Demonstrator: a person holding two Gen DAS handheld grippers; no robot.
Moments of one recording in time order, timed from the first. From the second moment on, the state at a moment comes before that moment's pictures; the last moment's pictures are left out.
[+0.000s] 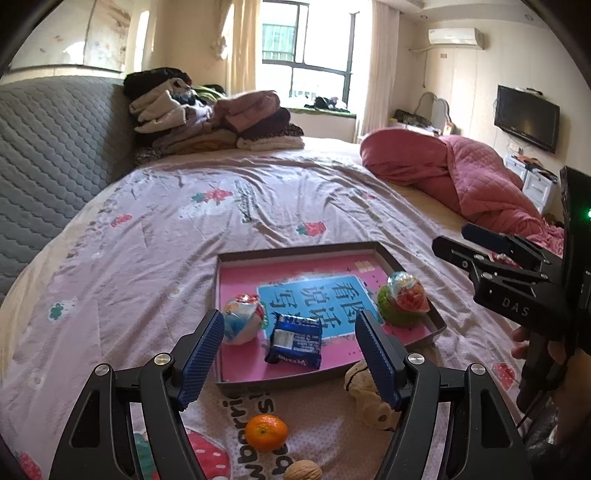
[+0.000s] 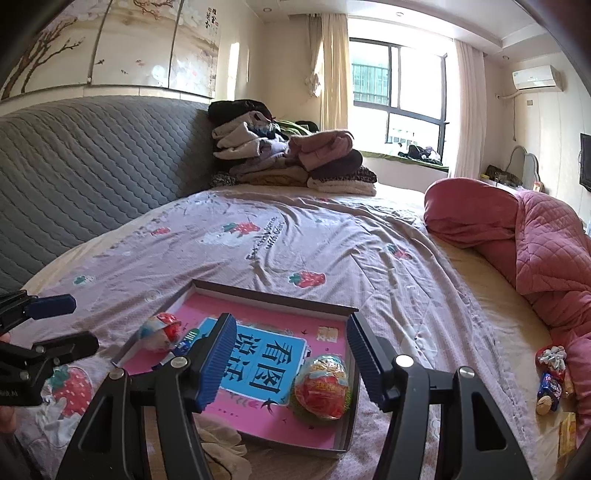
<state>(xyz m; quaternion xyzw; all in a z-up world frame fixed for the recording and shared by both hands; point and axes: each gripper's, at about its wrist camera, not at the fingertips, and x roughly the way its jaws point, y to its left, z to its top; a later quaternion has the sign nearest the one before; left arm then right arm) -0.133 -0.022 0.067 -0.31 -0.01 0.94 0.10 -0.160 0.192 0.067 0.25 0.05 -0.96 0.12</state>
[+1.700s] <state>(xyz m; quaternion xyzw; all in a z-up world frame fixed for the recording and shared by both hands) -0.060 -0.029 0.059 -0.28 0.01 0.96 0.04 -0.068 0.176 0.066 0.22 0.04 -0.96 0.16</state>
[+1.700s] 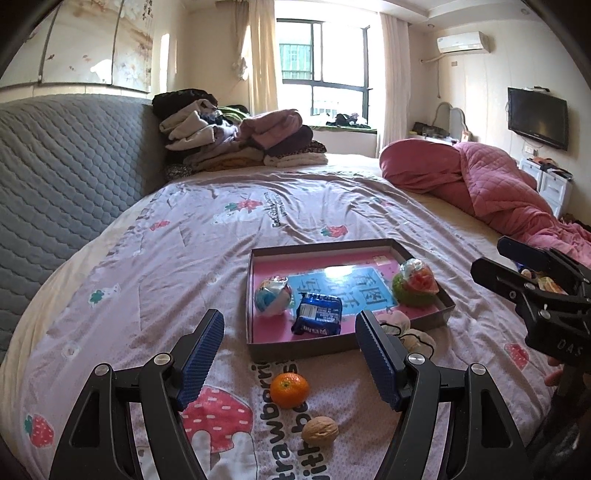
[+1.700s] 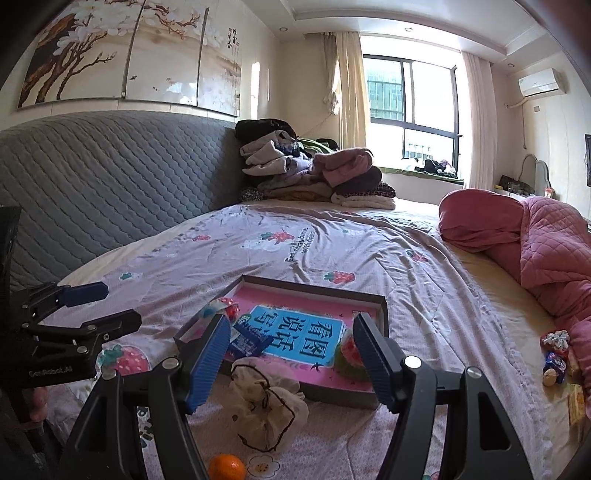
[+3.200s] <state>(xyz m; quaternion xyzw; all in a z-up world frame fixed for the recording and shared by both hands) -0.042 -0.040 -0.003 -0.35 0.01 0.94 0.02 -0.028 0.148 0.010 0.26 0.07 -0.95 0.16</state>
